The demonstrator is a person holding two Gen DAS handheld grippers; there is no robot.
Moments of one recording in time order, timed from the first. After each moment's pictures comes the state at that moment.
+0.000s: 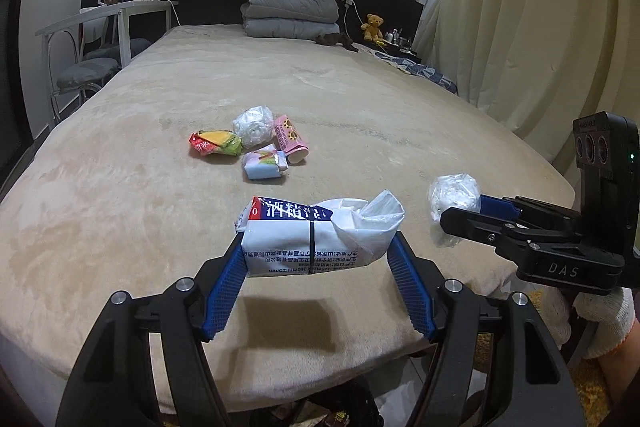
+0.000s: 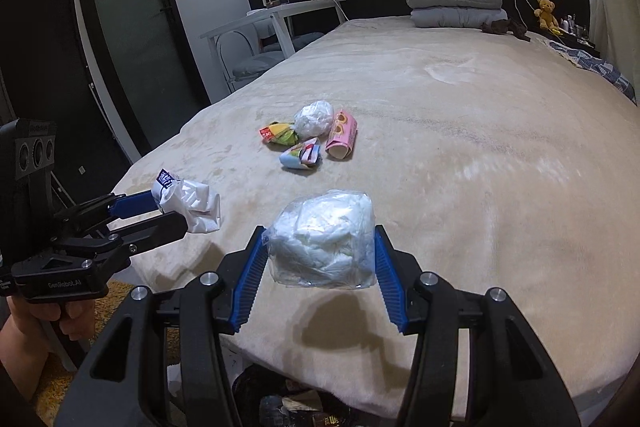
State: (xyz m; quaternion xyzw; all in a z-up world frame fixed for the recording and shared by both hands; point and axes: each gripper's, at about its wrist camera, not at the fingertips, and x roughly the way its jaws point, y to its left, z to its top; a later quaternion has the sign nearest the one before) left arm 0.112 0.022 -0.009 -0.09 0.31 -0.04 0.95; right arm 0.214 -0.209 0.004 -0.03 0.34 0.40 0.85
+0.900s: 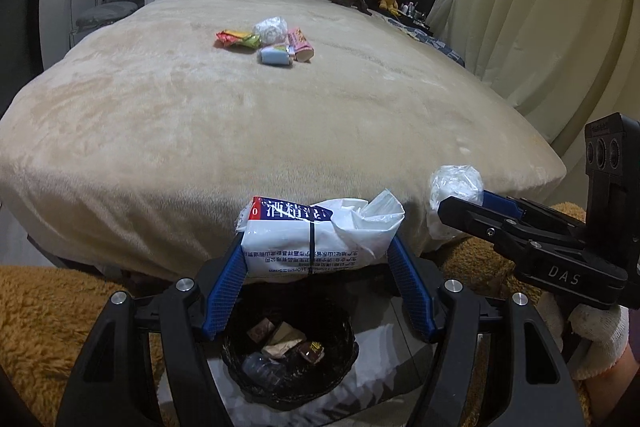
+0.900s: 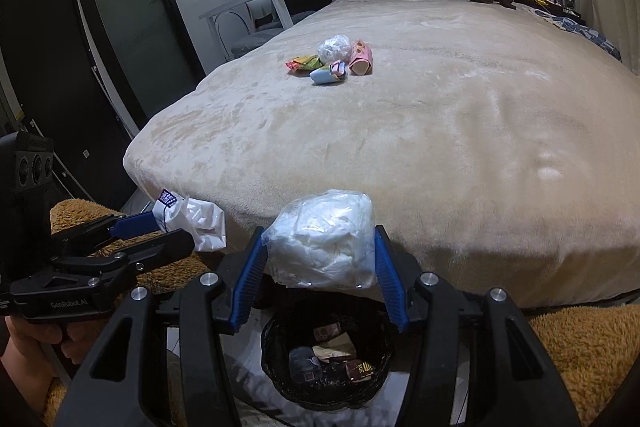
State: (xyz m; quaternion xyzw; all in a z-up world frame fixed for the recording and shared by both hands) left arm 0.014 -0.004 -0.065 -0.14 0.38 -0.03 0.91; right arm 0.104 -0.227 -0.040 -0.02 0.38 0.38 0.84
